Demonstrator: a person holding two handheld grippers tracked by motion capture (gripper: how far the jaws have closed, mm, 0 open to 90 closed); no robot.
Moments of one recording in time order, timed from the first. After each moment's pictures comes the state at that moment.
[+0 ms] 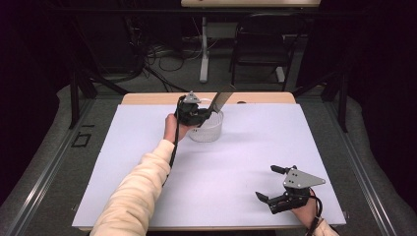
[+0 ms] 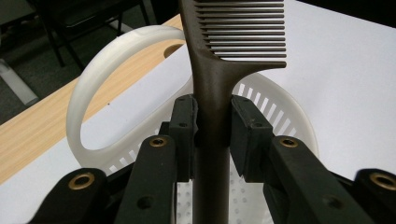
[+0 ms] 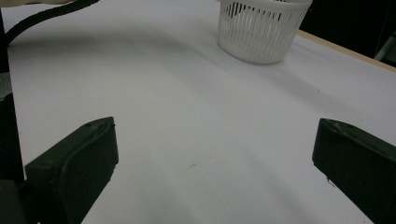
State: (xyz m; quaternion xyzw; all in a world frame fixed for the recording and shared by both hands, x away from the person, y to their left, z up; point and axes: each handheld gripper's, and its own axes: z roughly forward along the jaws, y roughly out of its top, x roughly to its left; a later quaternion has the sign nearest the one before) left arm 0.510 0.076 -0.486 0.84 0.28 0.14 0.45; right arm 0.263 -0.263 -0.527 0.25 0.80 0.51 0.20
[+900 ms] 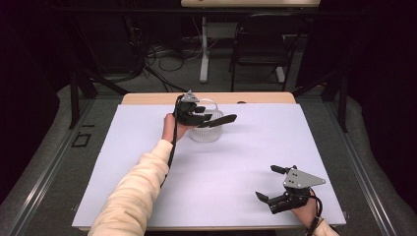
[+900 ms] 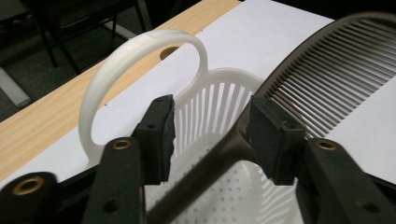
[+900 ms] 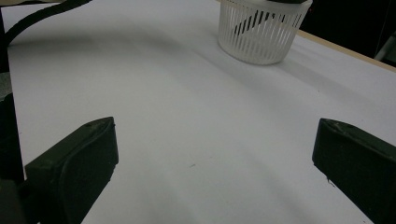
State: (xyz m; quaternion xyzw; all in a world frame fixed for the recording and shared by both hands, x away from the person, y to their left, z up) left arm 0.509 0.082 -0.482 0.84 0.27 0.13 0.45; right arm 0.264 -0.263 -0.527 0.25 0.80 0.51 0.20
